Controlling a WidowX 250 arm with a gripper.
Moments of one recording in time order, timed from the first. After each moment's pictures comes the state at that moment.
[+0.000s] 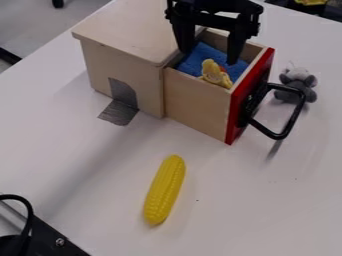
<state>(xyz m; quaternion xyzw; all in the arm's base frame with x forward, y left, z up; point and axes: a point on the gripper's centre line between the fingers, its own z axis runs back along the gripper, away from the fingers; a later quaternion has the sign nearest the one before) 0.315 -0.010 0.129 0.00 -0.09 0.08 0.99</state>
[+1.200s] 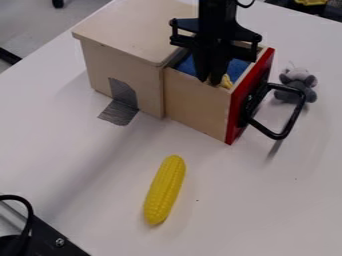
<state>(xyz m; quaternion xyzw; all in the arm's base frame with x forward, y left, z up) 0.317 -0.014 0.094 -0.01 -0.04 0.08 1.00</state>
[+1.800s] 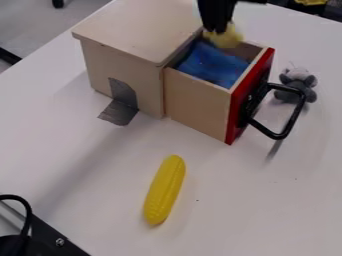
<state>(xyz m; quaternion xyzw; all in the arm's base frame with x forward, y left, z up) 0.328 0.000 0.168 -0.02 -0.13 0.10 0.99</state>
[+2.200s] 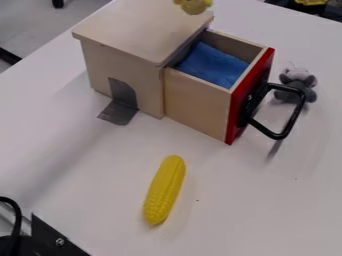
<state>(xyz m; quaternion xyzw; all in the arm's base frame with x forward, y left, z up) 0.326 0.044 0.188 0.00 -0.16 0.15 0.98</state>
